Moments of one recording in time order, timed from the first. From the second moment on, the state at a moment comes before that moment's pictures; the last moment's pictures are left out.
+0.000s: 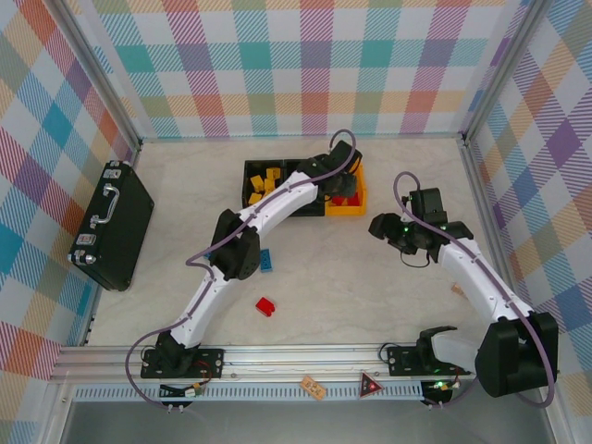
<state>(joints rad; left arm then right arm) -0.75 2.50 2.42 -0.80 -0.15 -0.47 0.19 1.17 0.84 -0.62 -0.29 0.62</state>
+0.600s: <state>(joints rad) -0.74 2.55 2.44 -0.67 -0.18 -0.40 0.19 1.17 0.84 -0.60 -0.29 0.62</state>
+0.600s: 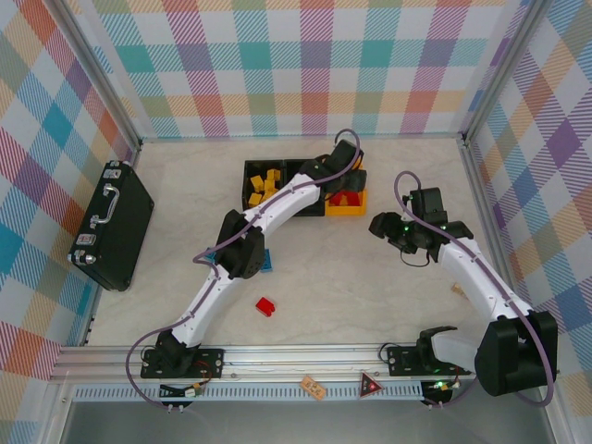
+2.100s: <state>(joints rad) -0.89 1.30 0.85 -0.78 -0.05 -0.99 0.52 1.08 0.72 -0.58 -0.53 0.46</state>
